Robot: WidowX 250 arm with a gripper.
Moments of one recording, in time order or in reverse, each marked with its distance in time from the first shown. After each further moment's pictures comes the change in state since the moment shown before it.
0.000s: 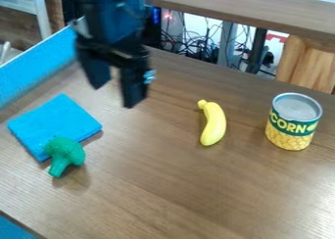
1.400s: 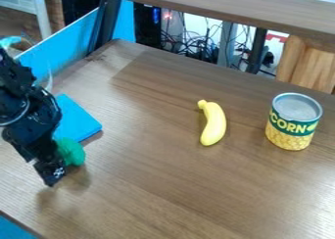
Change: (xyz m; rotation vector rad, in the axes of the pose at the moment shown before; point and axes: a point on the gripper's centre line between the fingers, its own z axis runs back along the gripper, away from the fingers) arm -0.078 0.066 -0.099 0.104 -0.097 -0.058
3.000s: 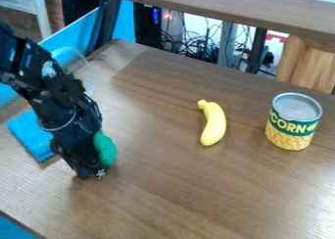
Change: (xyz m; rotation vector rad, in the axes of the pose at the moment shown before) arm 0.035 -0.024 -0.022 -0.030 -0.019 -0.018
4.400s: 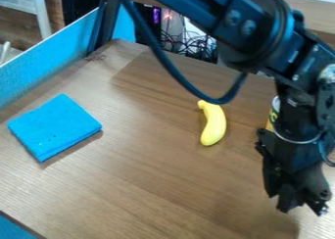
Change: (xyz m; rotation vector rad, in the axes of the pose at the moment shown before) arm 0.126 -0.221 0.016 -0.213 0.044 -0.382
